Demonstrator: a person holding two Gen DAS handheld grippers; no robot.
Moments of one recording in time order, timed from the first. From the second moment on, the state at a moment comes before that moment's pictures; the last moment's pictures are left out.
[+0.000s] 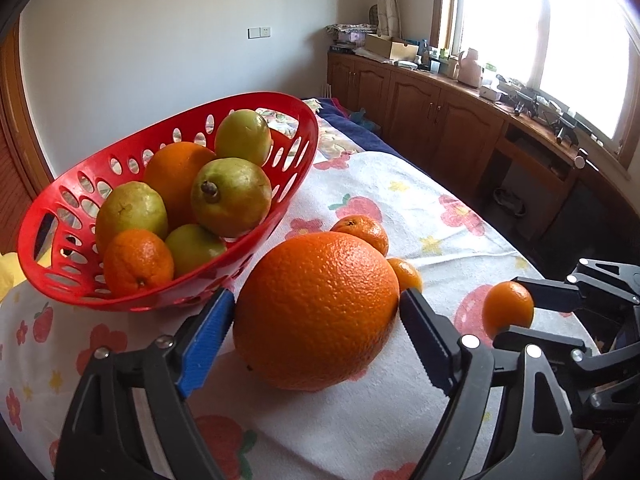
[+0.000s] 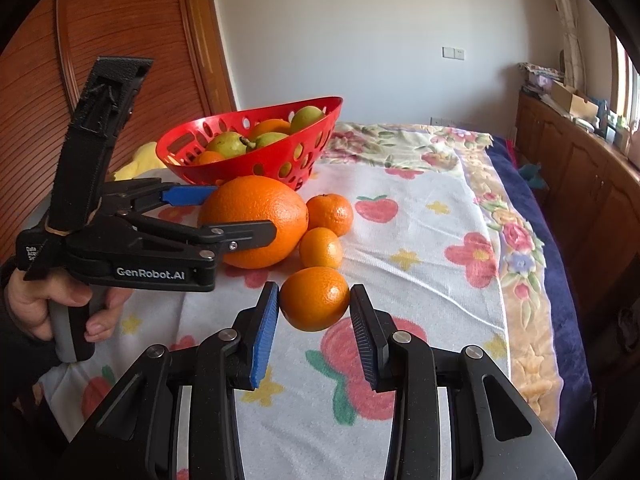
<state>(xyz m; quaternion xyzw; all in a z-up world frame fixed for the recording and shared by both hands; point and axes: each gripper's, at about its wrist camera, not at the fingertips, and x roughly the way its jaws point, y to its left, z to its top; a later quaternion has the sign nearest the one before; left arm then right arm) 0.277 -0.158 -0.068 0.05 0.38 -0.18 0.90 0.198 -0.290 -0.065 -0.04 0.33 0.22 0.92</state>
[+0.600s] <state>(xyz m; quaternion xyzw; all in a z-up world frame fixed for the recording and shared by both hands) 0.283 -0.164 -0.077 0.06 0.40 -0.19 0.90 0.198 -0.287 -0.069 -0.05 0.34 0.21 0.92</state>
